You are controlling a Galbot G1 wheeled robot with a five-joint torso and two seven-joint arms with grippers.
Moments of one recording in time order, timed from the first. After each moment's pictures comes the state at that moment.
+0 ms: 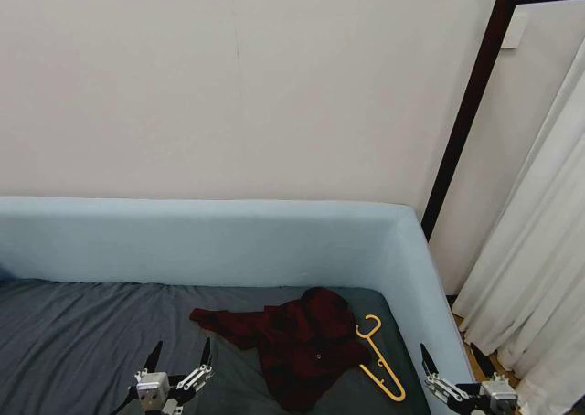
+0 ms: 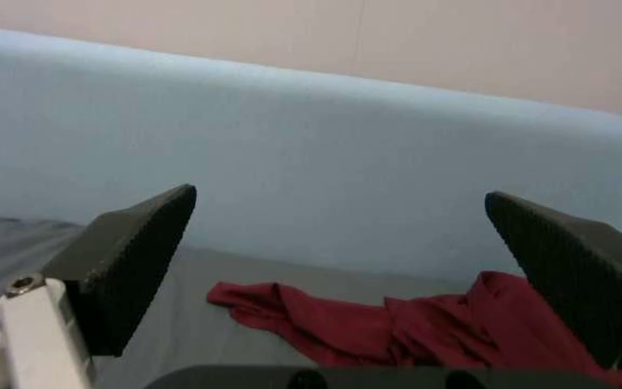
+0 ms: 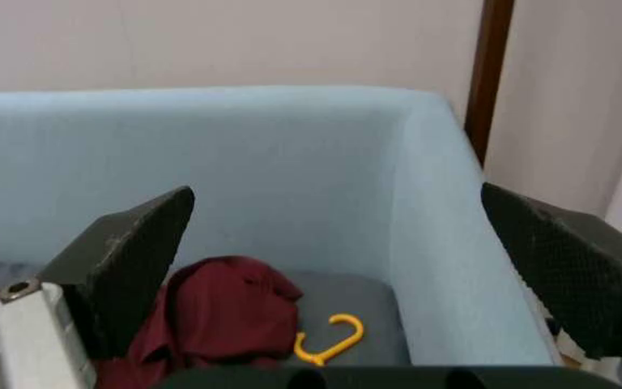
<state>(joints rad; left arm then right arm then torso) 1.78 -1.32 -0.49 -2.07 -0.27 -0.28 -0.18 -1.80 1.33 0.69 2.14 0.31 0.14 -0.12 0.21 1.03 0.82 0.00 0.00</state>
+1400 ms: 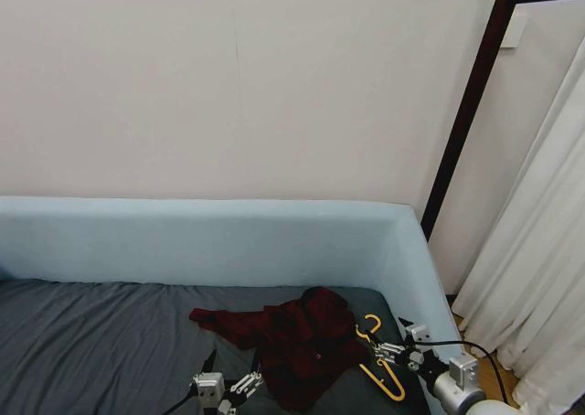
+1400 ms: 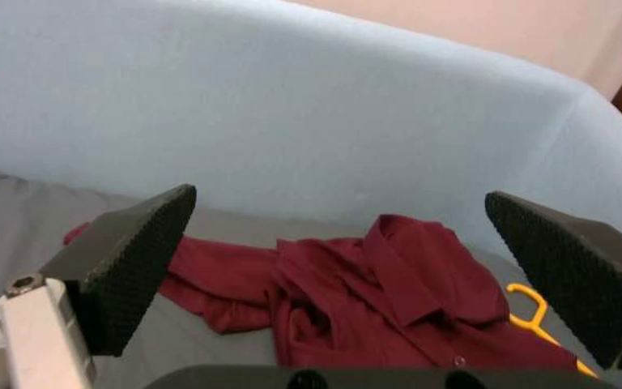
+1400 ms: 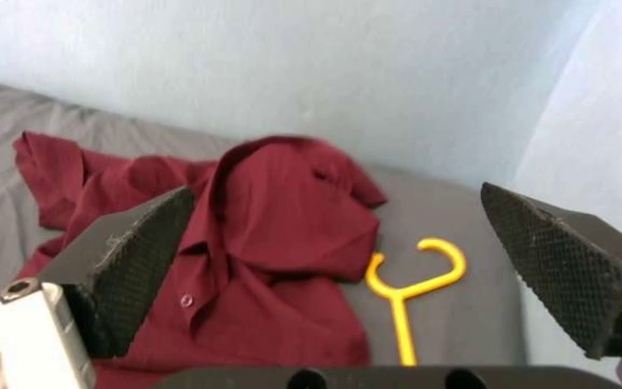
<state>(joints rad) 1.62 -1.30 -0.26 -1.98 -0.30 -0.19 -0.24 -1.27 0.86 0.24 1.82 0.63 -0.15 0.00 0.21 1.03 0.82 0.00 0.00</state>
